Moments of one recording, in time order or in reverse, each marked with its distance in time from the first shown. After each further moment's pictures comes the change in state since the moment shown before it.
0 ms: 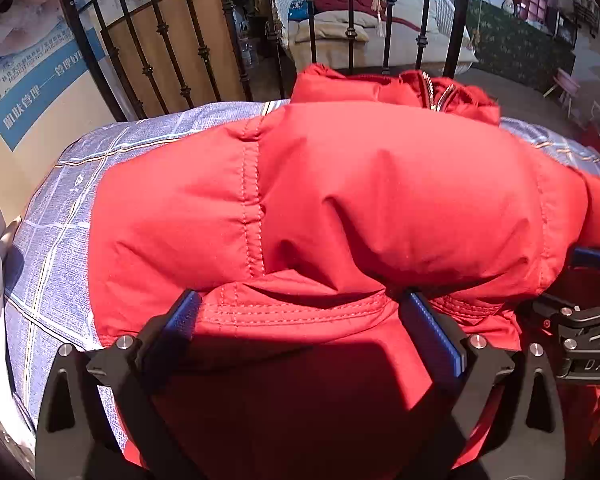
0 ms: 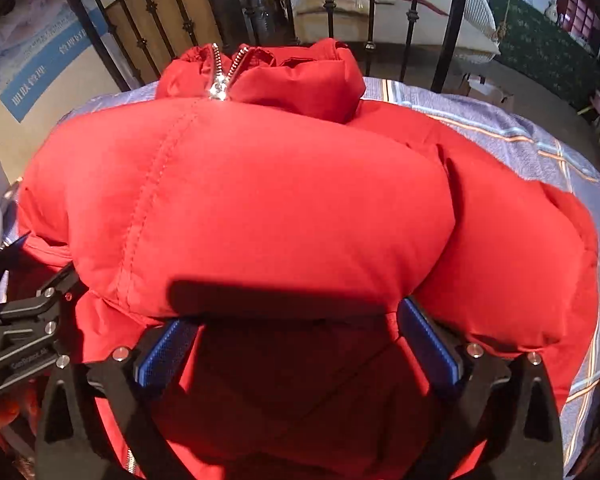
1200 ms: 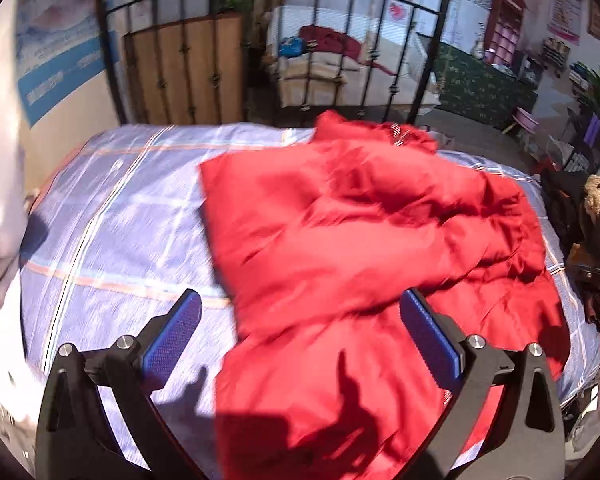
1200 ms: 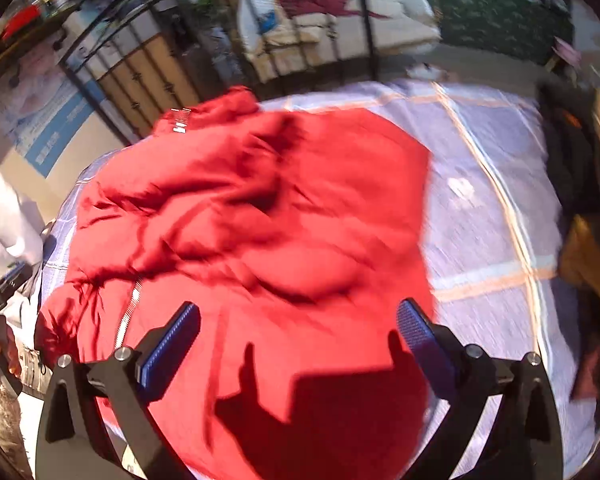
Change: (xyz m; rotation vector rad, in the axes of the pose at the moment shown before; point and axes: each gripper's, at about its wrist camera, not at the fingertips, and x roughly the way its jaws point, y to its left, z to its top) left arm -0.132 0.115 -0.094 -0.076 -0.112 -0.180; right arm -0.135 -0.148 -0.162 0.279 -0.098 0.110
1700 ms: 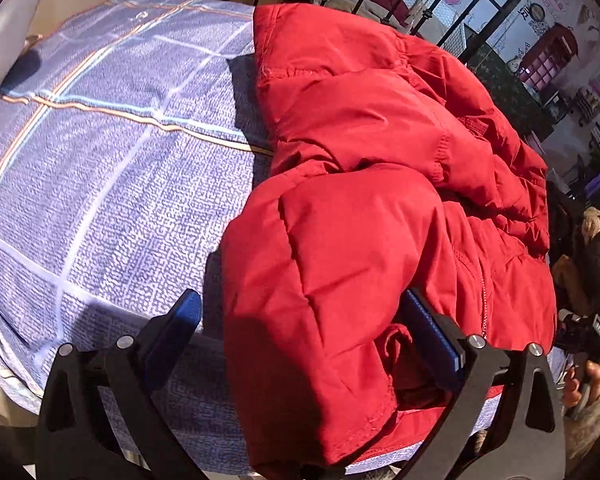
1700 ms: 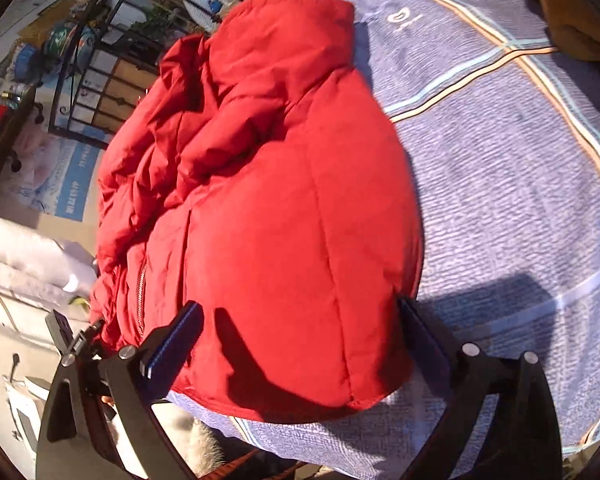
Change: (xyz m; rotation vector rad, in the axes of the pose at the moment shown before) left arm 0.052 0.042 -0.091 -0.274 0.221 -0.143; right arm 0.035 -0.035 -0.086 0.259 0.168 0.240
